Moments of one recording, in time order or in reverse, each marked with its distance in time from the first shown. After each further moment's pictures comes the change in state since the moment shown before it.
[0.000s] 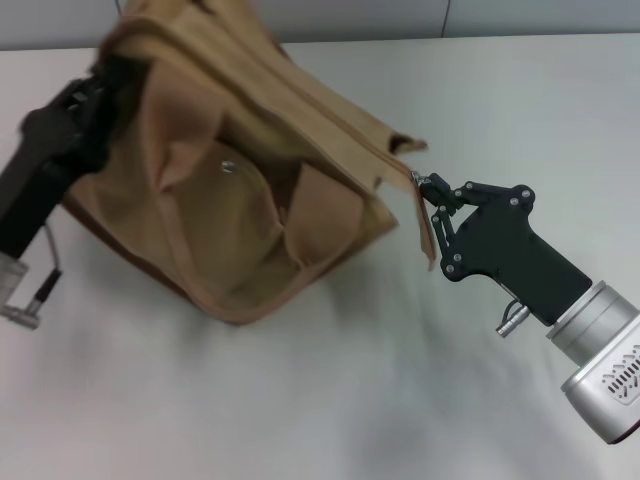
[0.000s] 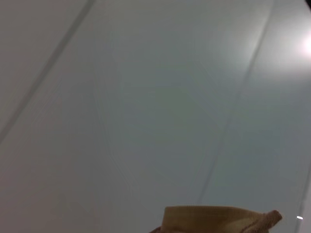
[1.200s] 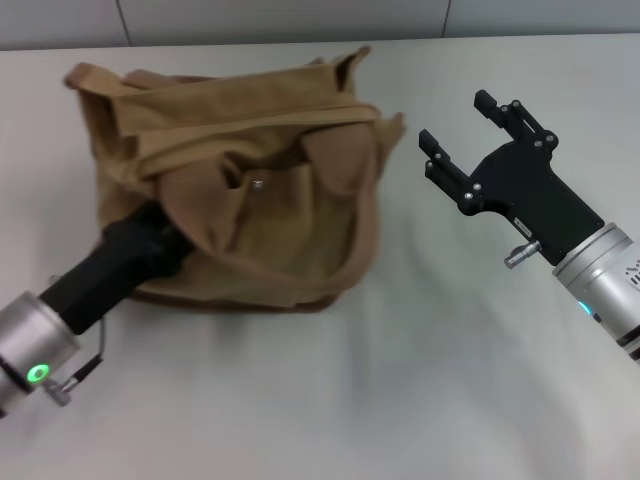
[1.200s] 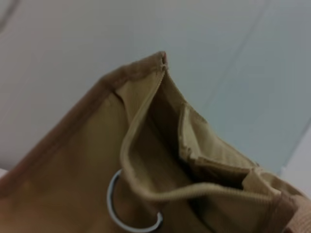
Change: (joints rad) left arm 0.013 0.005 0.028 -0.043 0.248 -0.232 -0.060; right arm 0.058 0.001 0.158 -0.039 -0.003 0.079 0.218
